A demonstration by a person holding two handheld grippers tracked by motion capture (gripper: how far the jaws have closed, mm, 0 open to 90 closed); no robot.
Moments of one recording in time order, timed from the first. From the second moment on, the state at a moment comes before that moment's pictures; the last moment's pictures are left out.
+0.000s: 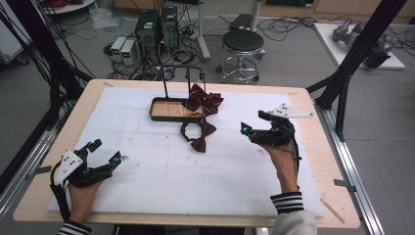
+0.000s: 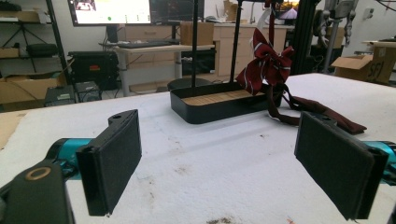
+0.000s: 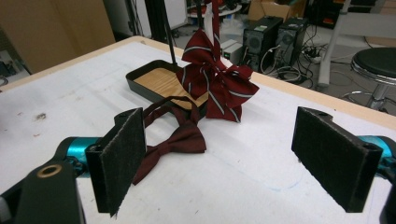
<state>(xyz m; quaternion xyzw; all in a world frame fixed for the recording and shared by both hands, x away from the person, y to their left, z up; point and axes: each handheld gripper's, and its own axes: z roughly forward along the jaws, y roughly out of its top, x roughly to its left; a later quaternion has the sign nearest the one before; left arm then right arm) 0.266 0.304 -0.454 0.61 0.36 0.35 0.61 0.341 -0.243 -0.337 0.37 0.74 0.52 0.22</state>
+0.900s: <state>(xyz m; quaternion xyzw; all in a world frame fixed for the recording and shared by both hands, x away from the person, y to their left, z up) 0.266 0.304 -0.454 0.61 0.36 0.35 0.61 0.302 -0.260 -0.386 0.40 0.71 0.54 0.22</state>
